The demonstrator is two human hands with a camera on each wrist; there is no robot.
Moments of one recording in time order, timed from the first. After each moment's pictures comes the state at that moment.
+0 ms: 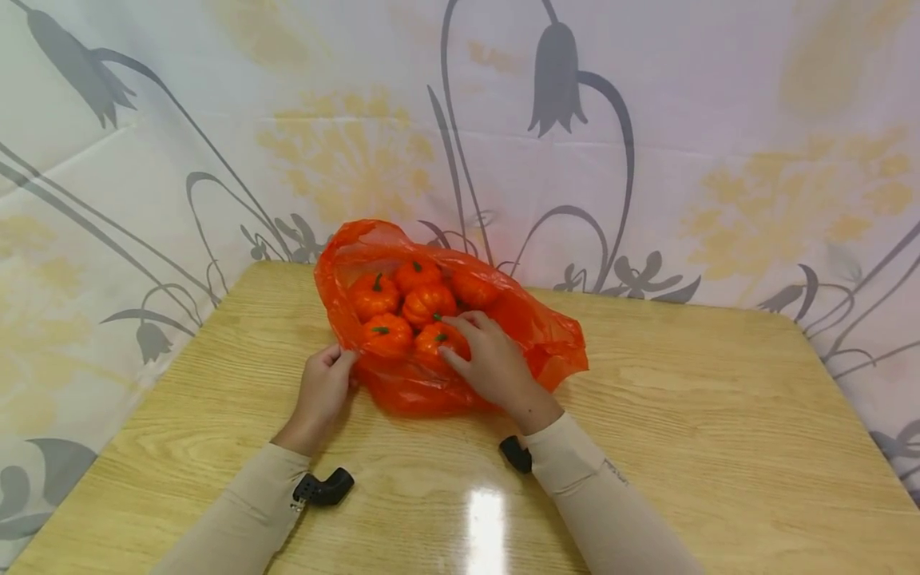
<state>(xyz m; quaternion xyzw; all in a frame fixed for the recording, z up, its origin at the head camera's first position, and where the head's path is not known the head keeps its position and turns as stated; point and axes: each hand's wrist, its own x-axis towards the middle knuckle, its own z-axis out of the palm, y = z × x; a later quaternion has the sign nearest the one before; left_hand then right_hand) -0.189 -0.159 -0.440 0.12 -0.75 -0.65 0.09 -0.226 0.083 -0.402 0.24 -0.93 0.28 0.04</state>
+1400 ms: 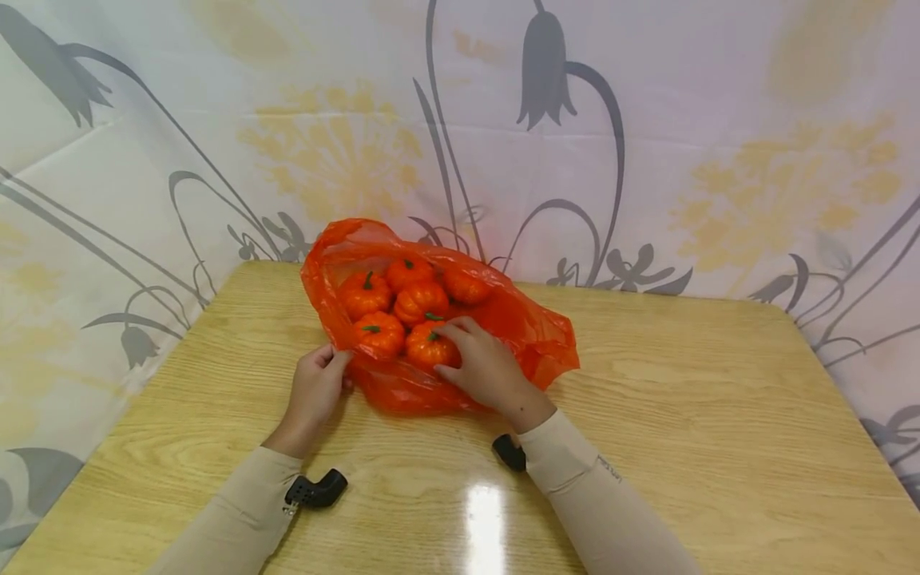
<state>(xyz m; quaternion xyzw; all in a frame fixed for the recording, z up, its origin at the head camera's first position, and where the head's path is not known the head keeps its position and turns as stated) -0.189 -0.158 -0.440 0.12 -0.75 -0.65 0.08 -0.227 0.085 -0.409 0.25 -0.94 0.24 0.00</state>
